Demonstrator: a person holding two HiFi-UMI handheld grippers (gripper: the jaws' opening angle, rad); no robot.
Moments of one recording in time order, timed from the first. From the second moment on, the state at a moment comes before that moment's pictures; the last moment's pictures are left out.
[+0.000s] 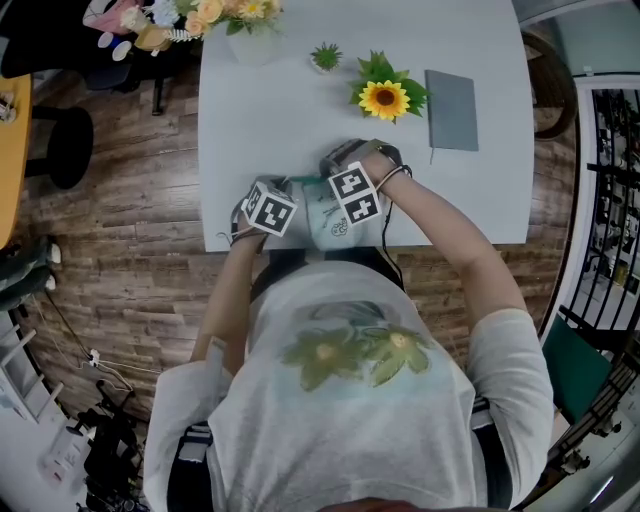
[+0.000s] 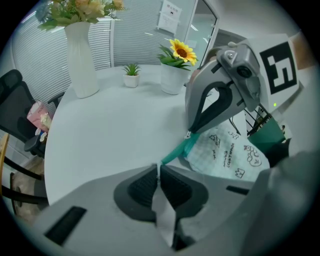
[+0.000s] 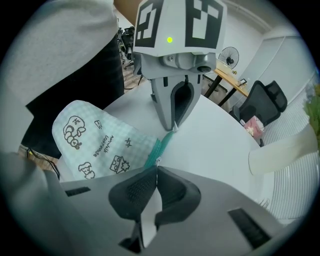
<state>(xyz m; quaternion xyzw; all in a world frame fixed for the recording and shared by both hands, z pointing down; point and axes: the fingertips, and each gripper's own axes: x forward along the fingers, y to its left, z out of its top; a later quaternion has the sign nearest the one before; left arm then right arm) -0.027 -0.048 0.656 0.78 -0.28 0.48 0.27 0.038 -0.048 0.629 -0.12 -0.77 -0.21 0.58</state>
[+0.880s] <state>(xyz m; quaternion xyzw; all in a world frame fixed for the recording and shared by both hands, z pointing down) -0.028 -0.048 0.655 0.78 -0.27 0.49 0.27 0.051 -0.048 0.627 -0.09 -0.79 -0.18 0.58</state>
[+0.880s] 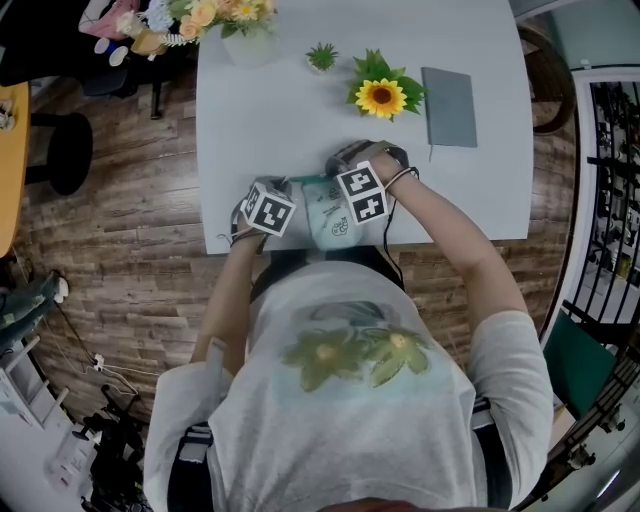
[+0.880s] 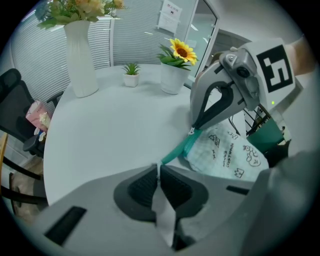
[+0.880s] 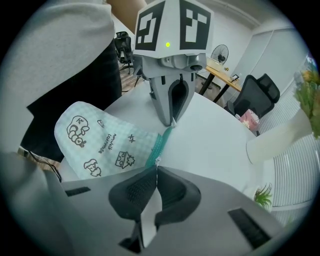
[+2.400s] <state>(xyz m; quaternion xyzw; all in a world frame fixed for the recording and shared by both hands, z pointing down) -0.028 -0.049 0.654 0.78 -0.27 0.49 0.27 0.079 -0.052 0.630 -0.06 -0.78 -0.16 0.60</state>
